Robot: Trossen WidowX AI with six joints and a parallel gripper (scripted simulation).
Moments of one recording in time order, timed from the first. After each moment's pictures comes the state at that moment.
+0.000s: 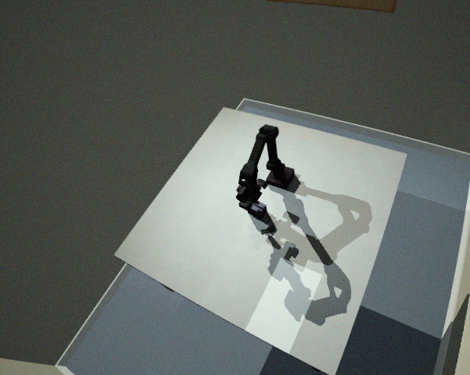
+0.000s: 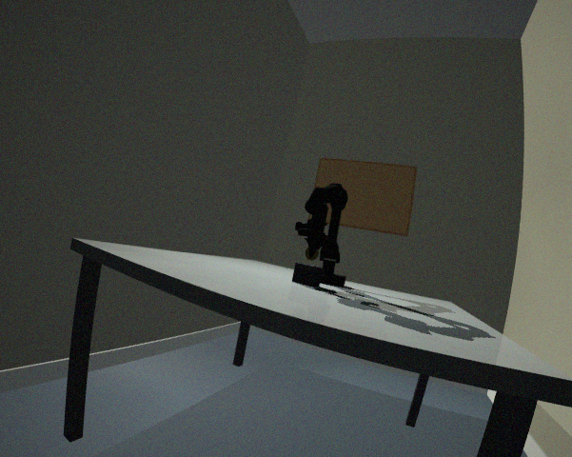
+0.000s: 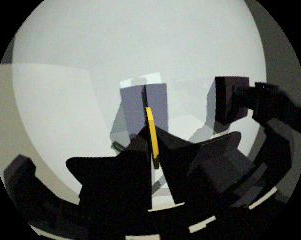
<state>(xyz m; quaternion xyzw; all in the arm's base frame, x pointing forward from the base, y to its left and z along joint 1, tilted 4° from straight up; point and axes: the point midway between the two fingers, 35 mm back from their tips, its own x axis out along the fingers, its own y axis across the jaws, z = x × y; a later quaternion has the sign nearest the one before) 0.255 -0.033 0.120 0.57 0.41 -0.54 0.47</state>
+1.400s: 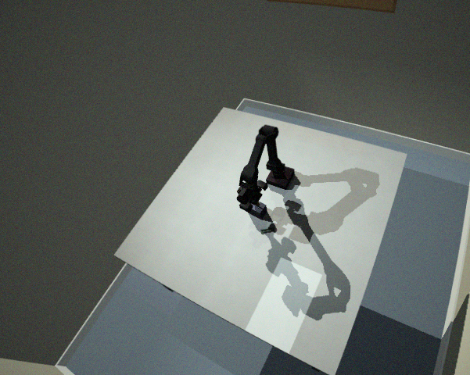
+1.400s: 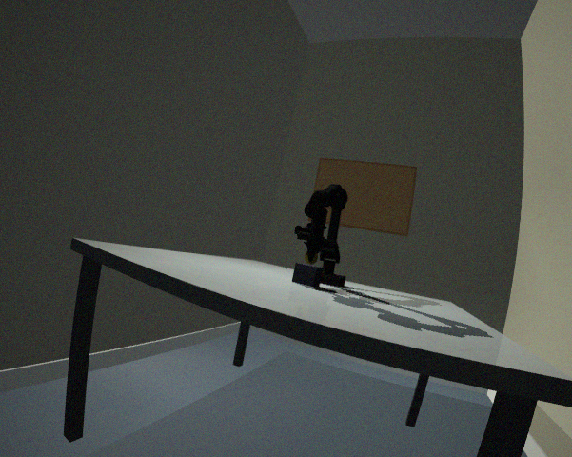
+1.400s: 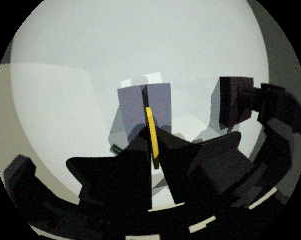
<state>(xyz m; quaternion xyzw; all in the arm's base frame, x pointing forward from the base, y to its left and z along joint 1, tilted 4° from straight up) 0.256 -0.034 0.105 0.57 0.41 -0.54 0.47</state>
